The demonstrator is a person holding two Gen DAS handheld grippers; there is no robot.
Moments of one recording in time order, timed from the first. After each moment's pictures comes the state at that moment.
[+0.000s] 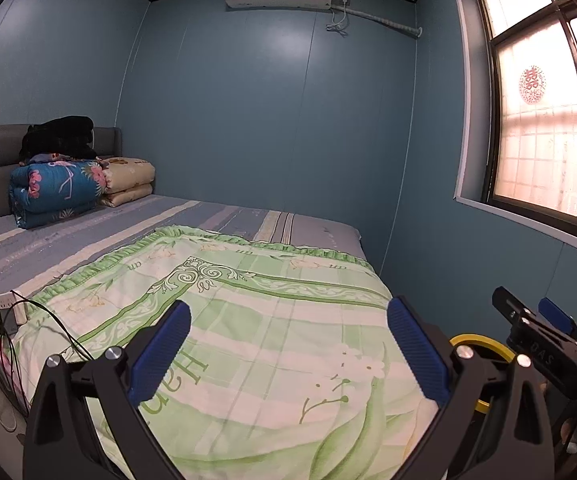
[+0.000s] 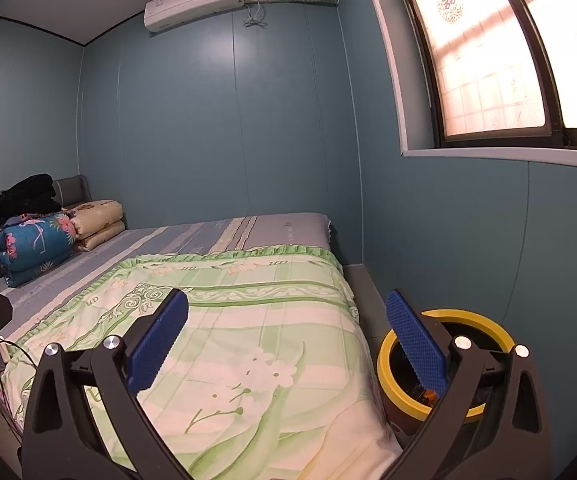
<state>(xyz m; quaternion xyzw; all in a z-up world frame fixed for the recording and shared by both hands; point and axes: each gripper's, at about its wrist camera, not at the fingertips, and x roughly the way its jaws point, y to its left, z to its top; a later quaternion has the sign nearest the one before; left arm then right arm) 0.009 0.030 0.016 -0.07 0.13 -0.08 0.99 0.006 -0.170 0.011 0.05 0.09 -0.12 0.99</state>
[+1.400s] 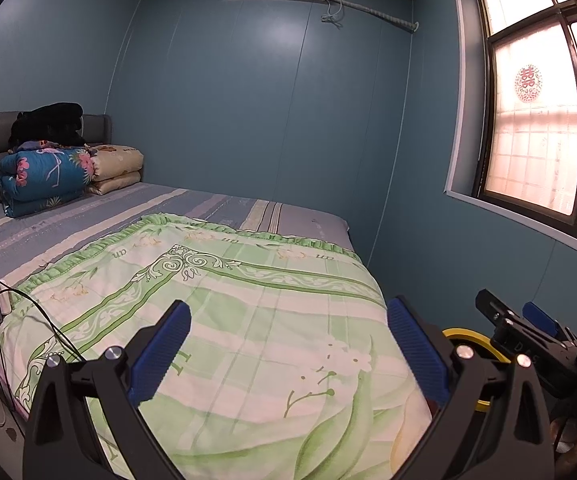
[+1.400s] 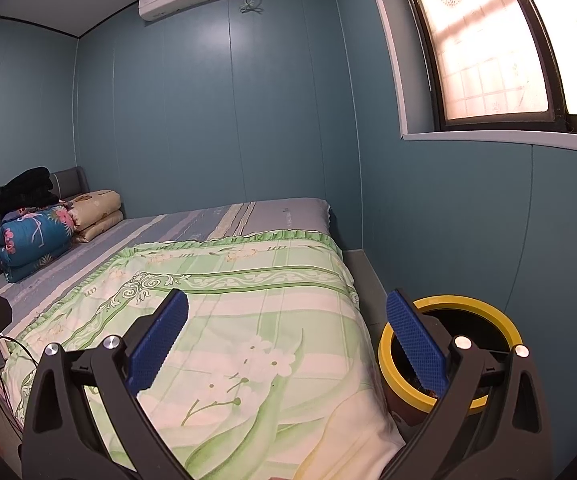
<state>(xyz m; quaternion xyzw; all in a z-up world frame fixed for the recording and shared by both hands) 0.018 0.025 0.005 -0.08 0.15 -0.11 0.98 0.020 -0.179 -0.002 0.06 0.12 -0.11 0.98</state>
